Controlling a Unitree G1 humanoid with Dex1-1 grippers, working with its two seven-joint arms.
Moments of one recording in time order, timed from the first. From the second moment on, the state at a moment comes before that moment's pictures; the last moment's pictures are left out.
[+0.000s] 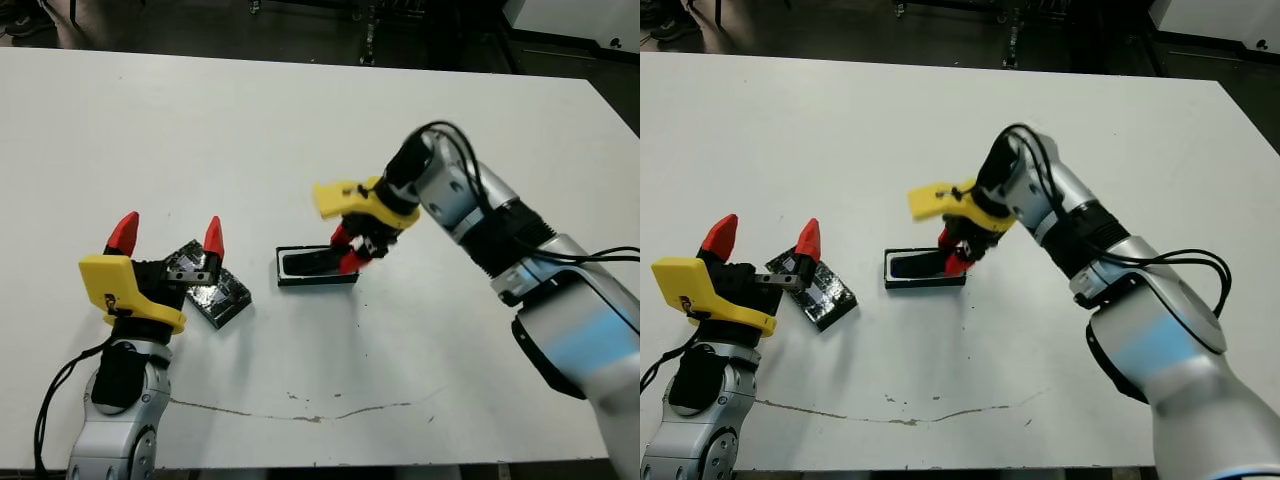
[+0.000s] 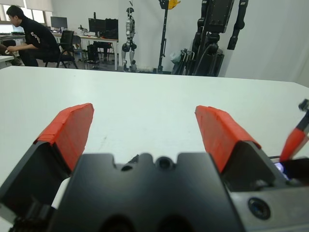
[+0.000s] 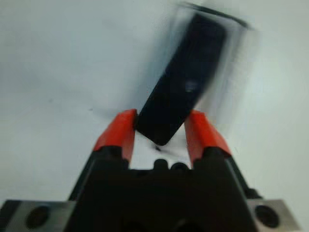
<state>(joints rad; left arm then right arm) 0.16 0.12 0.05 -0.50 -0.16 0.16 -0.04 -1.10 -0.35 0.77 0.64 -0.18 0.08 1.59</state>
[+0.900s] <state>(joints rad) 0.16 0.12 0.05 -0.50 -0.16 0.16 -0.04 -1.09 -0.33 0.58 0.70 -0.21 0.04 1.52</state>
